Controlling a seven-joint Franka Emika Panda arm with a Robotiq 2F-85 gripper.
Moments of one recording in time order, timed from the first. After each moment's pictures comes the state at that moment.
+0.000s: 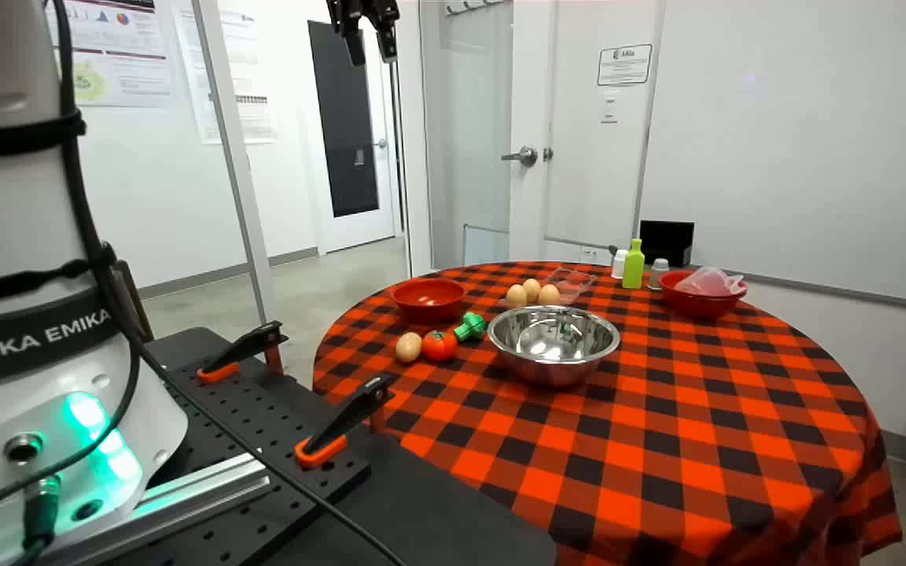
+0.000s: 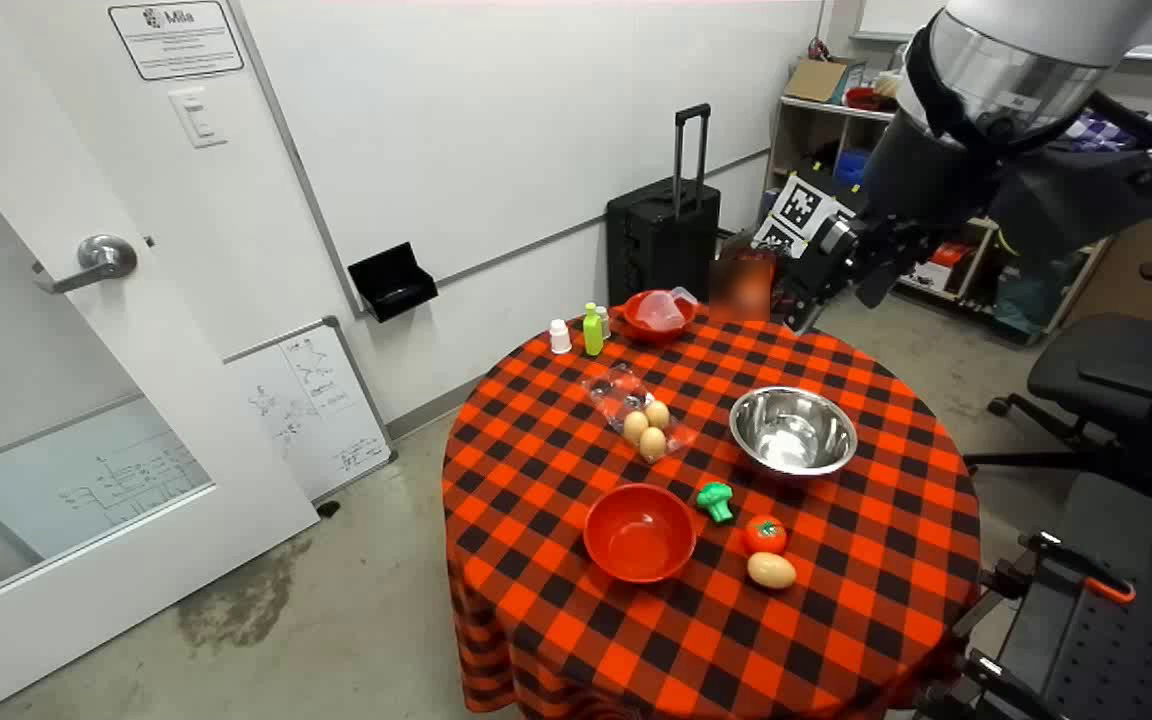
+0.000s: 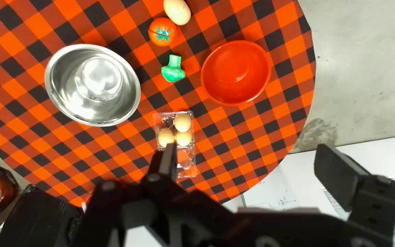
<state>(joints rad) 0.02 -0.54 0.23 -2.54 0.06 2.29 0.43</state>
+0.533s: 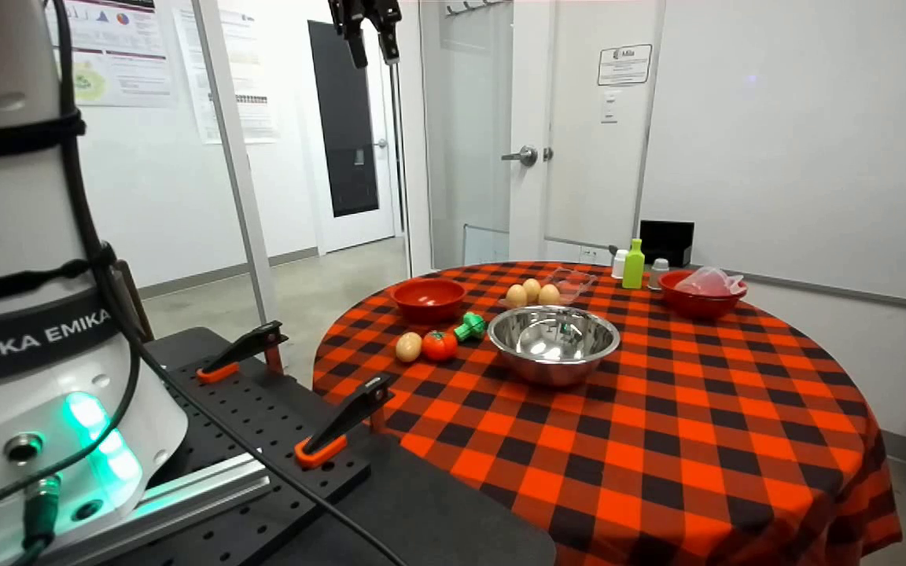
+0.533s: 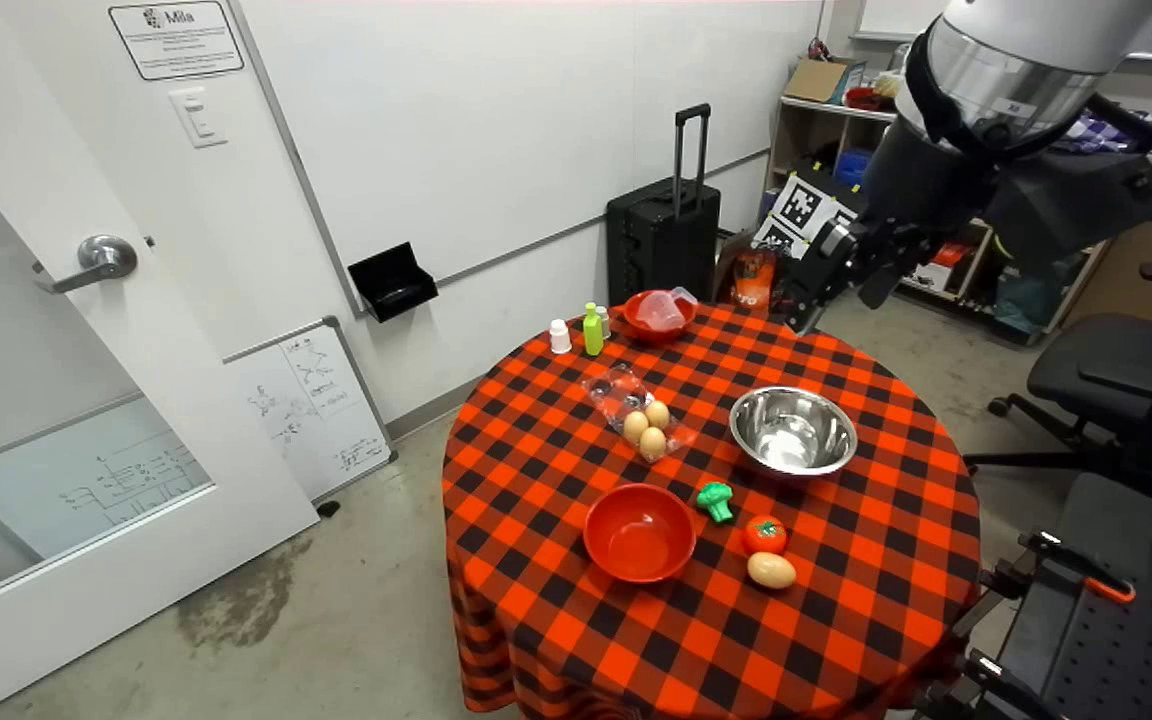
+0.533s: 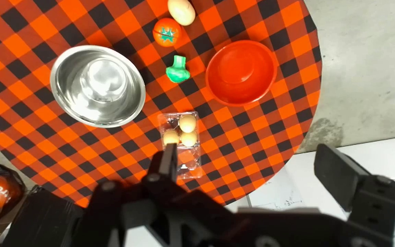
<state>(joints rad) 0.01 -0.54 0.23 -2.54 0.05 2.29 0.45</state>
